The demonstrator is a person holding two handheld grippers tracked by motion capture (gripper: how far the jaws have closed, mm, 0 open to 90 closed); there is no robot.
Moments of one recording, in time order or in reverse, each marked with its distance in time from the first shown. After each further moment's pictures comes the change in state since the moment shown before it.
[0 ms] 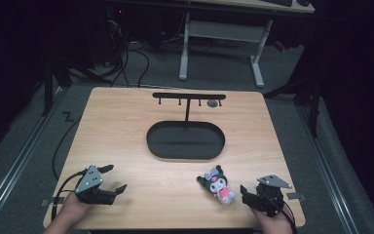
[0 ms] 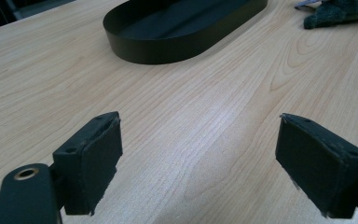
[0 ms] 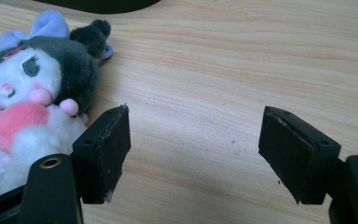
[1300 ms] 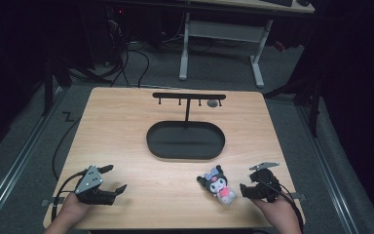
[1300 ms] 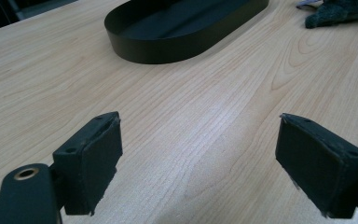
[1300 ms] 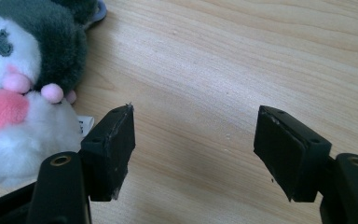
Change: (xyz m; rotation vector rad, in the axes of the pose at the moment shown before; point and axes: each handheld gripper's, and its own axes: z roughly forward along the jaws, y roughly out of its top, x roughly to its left) left arm -0.001 0.000 0.000 -0.001 0.005 0.000; right arm -0.002 0.040 0.014 0.286 0.016 -0.129
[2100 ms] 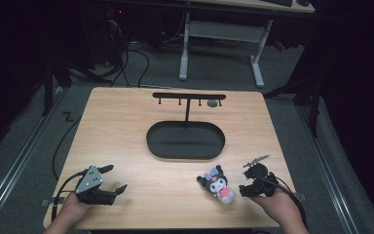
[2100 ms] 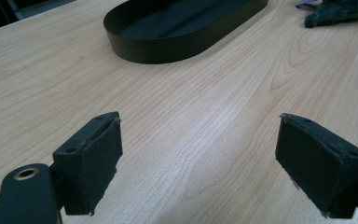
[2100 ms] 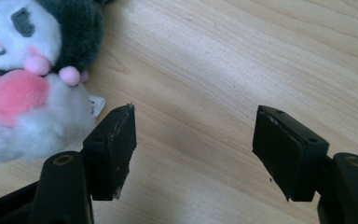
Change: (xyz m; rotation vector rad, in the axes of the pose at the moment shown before) left arm 0.000 0.000 0.000 0.003 -0.002 0.001; right arm 0.007 0.021 -0.008 0.150 -0.004 -0.119
